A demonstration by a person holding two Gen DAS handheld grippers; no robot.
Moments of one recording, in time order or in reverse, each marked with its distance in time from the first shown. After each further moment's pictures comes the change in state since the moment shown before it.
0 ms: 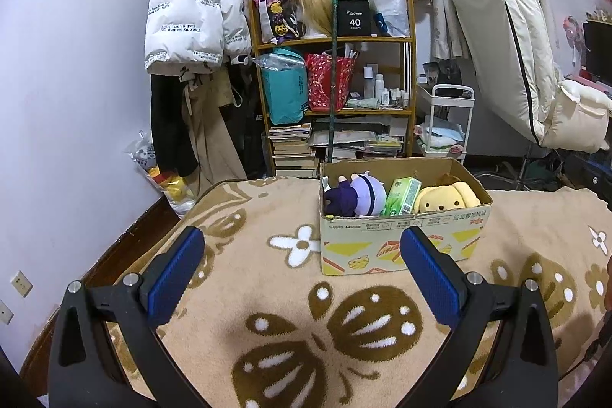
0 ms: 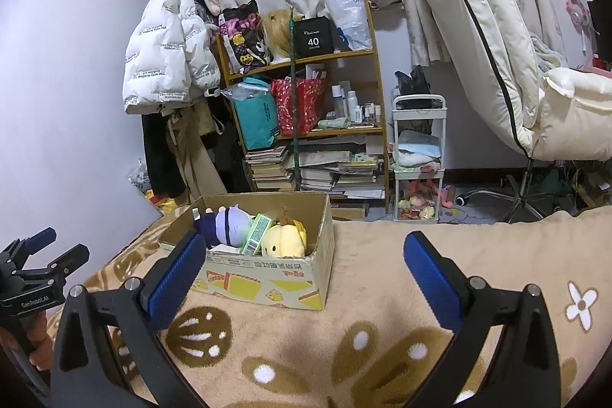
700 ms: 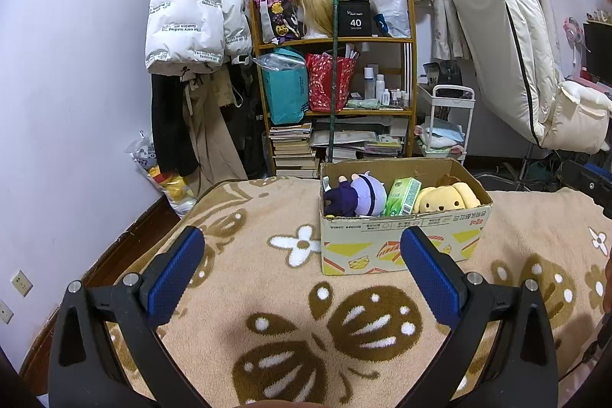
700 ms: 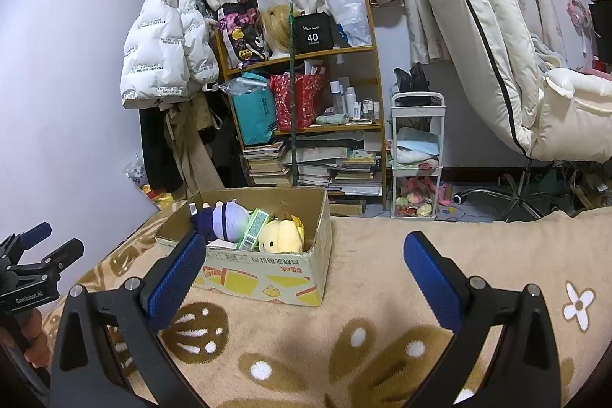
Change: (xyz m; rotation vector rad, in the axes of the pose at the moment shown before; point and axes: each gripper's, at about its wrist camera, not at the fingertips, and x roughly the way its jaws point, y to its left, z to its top) left arm 0.000 0.000 0.000 0.000 -0.002 0.001; right arm 0.003 -0.001 -0.002 -0.006 0.006 -0.006
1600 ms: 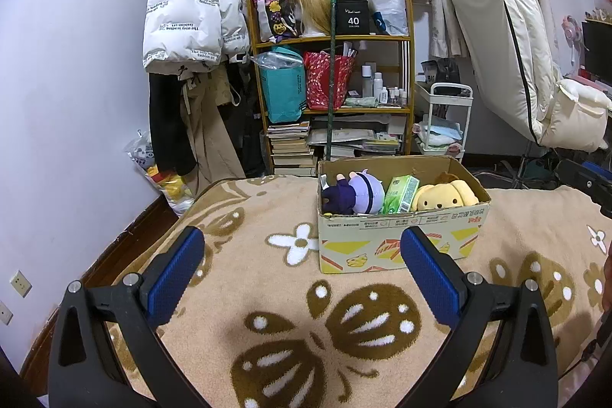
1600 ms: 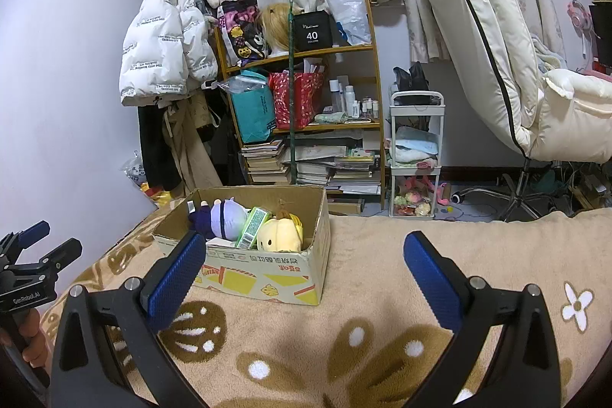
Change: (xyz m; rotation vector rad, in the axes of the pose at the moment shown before) left arm 0.001 -0.002 -0.001 -0.001 0.001 -0.005; right arm 0.002 -0.001 -0.001 -0.002 0.004 -0.002
